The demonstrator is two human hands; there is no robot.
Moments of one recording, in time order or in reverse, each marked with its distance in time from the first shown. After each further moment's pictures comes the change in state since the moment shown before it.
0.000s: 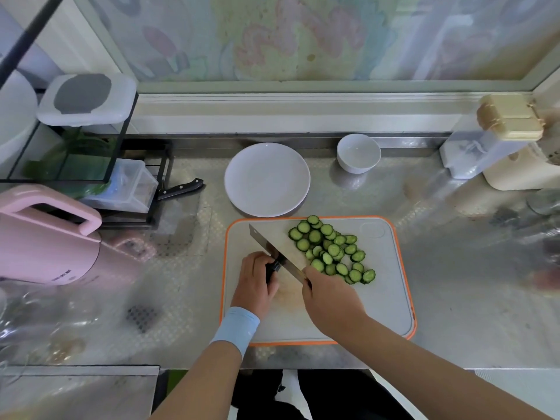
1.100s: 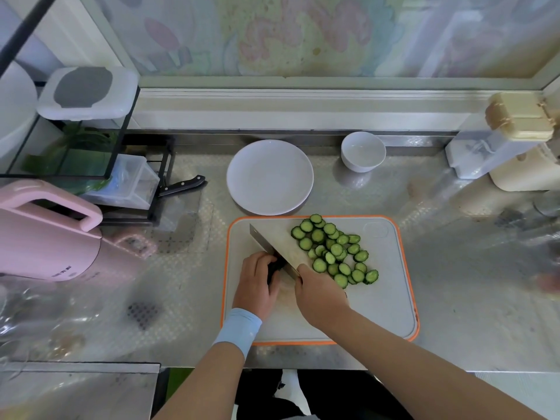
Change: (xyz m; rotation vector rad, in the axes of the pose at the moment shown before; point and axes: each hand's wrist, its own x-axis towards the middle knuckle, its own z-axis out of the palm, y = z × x) left_hand -0.006 -0.001 0.004 0.015 0.025 -0.048; right_hand 0.027 0.000 0.035 0.001 -0.066 0.076
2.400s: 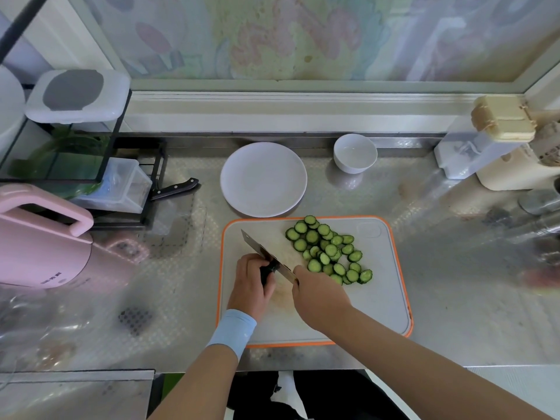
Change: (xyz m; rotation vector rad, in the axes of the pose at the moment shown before) left_hand 0.002 -0.004 0.001 -0.086 0.025 -0.005; right_hand -0.006 -0.005 -0.014 -0.087 -0.040 -0.012
